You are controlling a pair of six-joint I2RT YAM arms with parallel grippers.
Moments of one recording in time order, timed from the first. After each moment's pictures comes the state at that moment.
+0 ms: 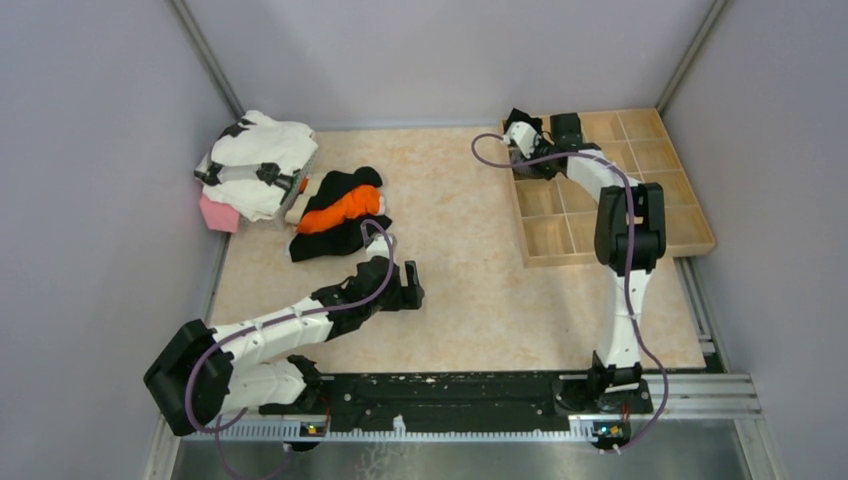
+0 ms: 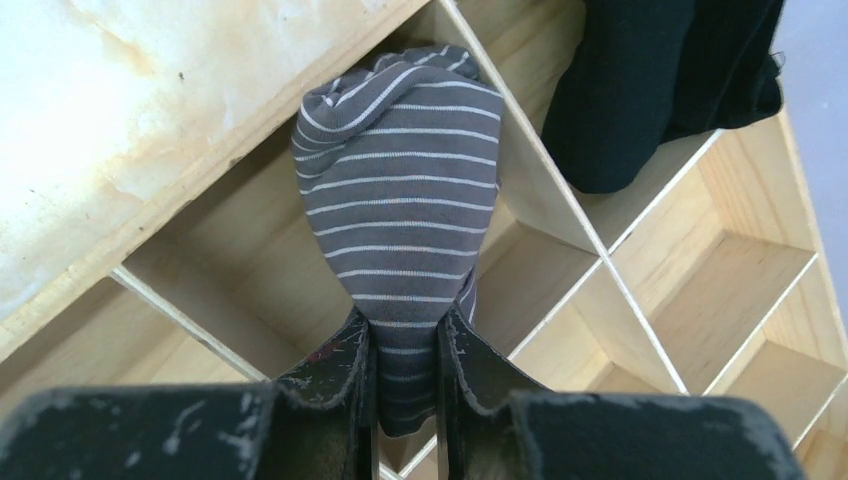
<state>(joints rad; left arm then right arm) -0.82 1.14 0.50 -0.10 -0.25 -0.70 0.12 2.19 1.71 -0.33 -0.23 -0.91</state>
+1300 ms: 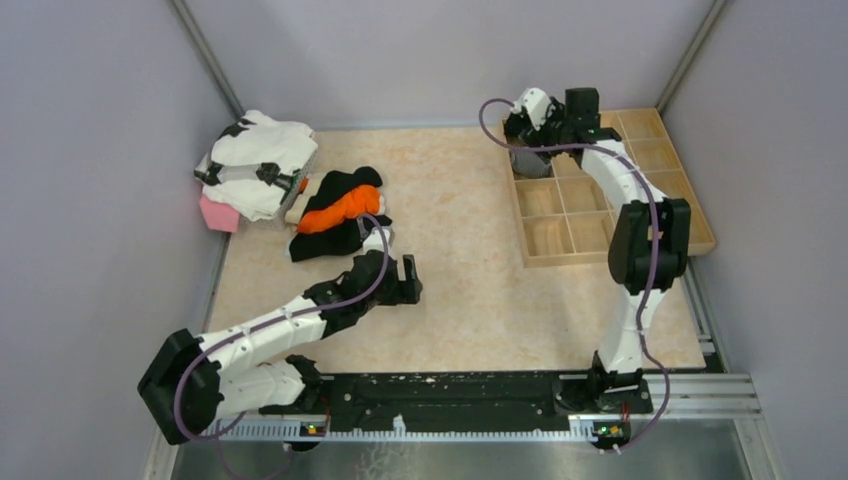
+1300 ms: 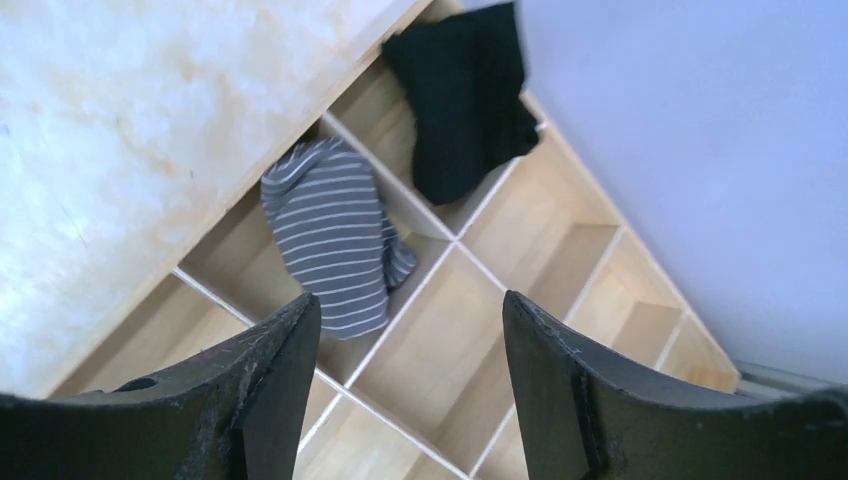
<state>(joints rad) -0.80 1.10 0.54 -0.16 -0.25 -0.67 0.13 2.03 1.74 -0.37 -0.23 -0.81</state>
